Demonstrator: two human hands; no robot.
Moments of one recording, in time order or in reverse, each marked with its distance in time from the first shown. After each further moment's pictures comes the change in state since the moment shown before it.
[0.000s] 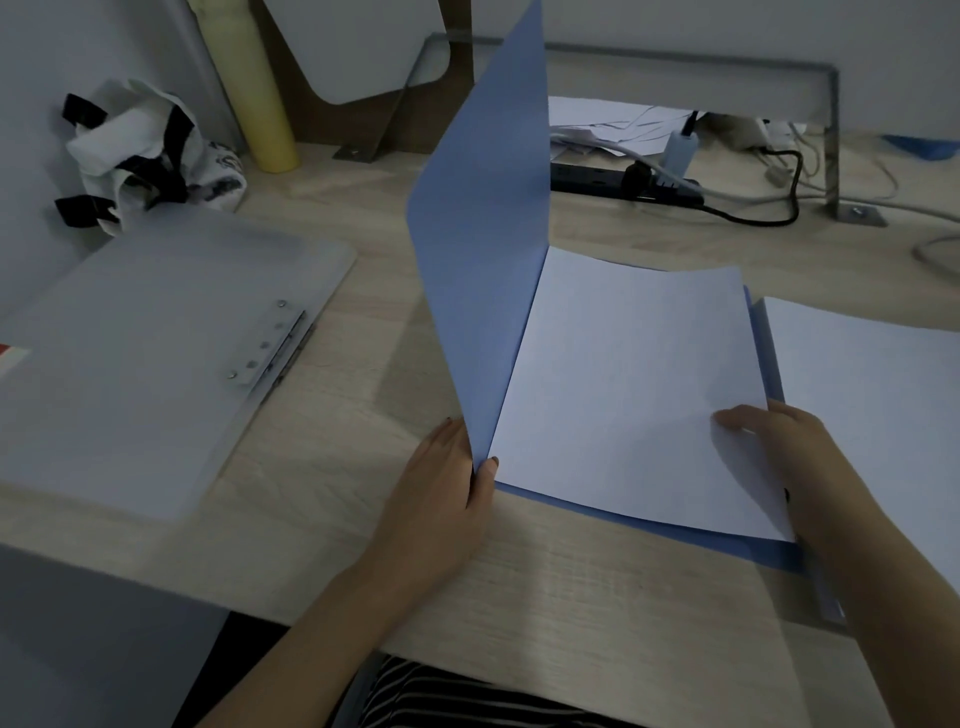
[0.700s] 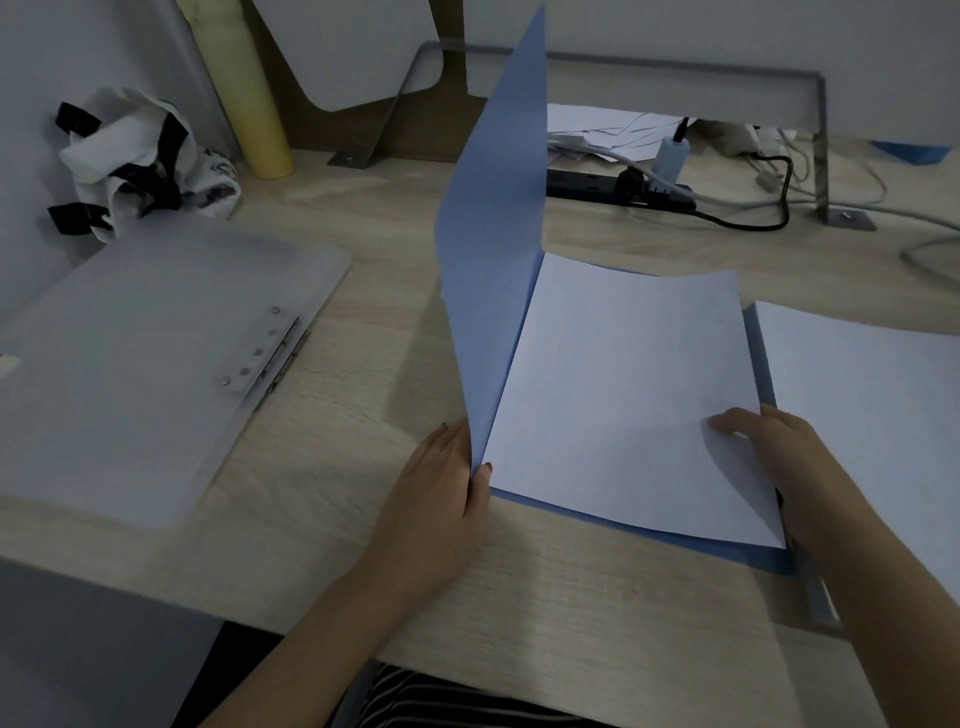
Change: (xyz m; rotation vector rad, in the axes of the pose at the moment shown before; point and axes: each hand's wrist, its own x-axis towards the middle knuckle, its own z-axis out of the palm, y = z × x) left_hand 0.000 0.007 -0.004 0.055 -0.002 0.080; right_hand 0.006 0.001 0.001 -0.020 -0.002 0.035
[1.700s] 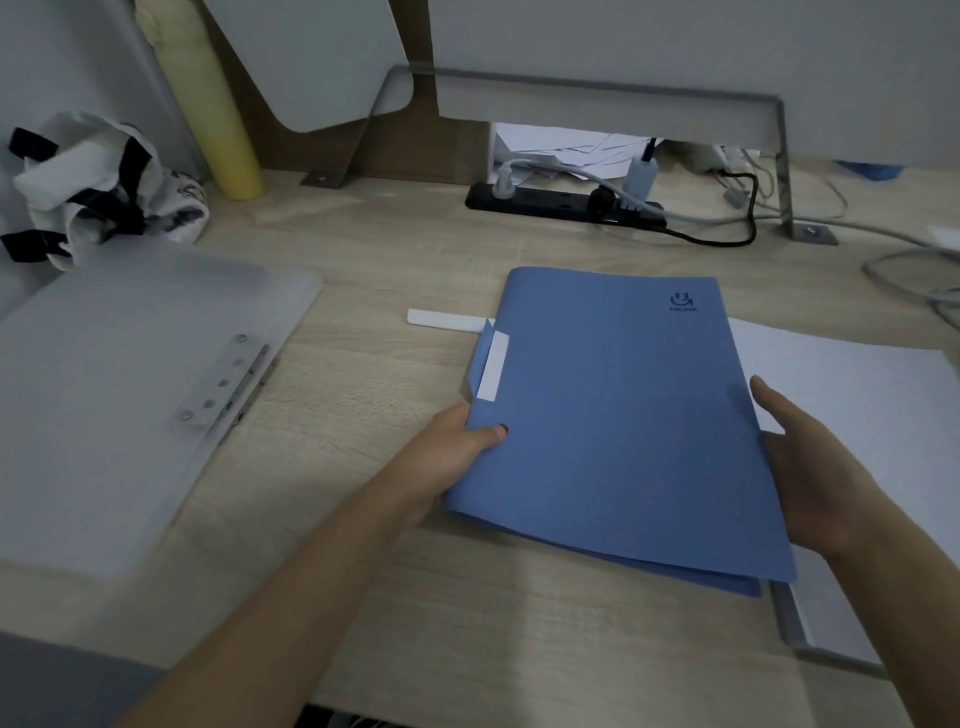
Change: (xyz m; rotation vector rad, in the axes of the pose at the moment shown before) left_hand 0.074 0.005 0.004 -0.725 -0.379 -0.616; right_hand 0.012 -0.004 -0.036 0.554 -0.589 0.116
